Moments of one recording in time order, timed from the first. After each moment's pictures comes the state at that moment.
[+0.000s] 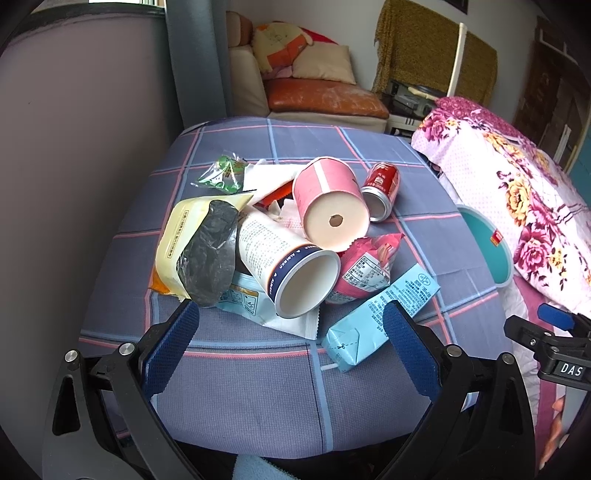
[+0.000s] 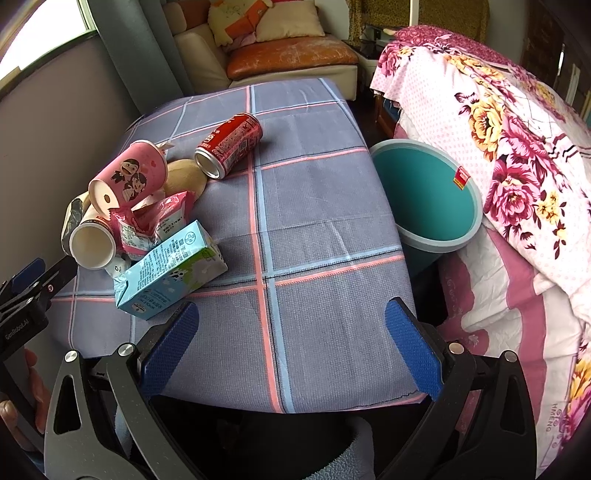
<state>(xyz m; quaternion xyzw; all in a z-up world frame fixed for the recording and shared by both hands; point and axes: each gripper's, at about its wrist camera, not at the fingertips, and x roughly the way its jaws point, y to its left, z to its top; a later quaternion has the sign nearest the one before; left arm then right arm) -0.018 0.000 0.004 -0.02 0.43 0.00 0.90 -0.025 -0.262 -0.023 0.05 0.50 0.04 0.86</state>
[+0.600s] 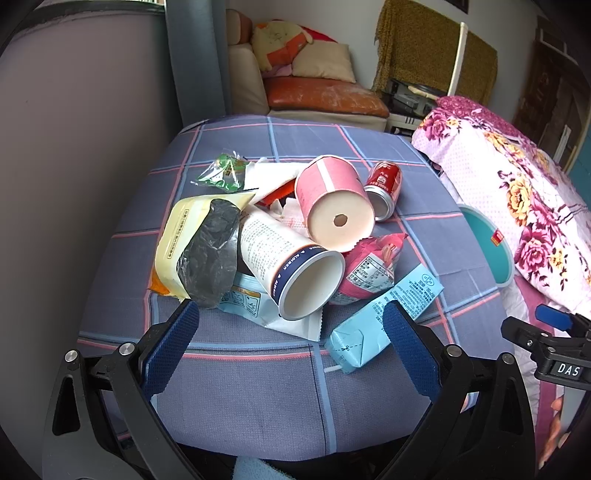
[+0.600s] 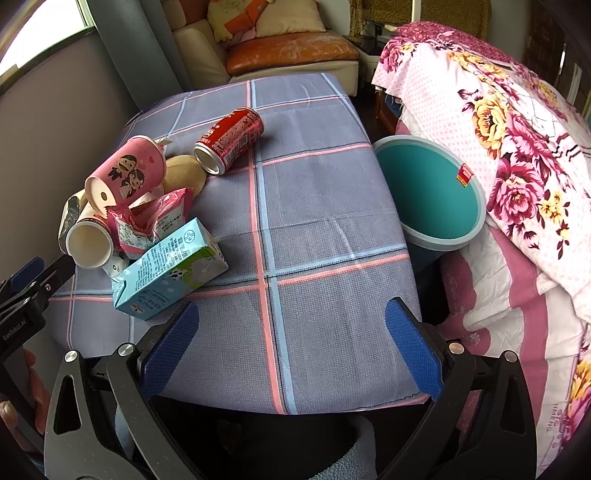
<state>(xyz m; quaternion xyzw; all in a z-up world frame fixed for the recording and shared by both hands) -0.018 0.000 0.004 -0.02 0.43 0.00 0.90 -0.020 -0.258 -0.028 0.05 0.51 0.04 0.86</state>
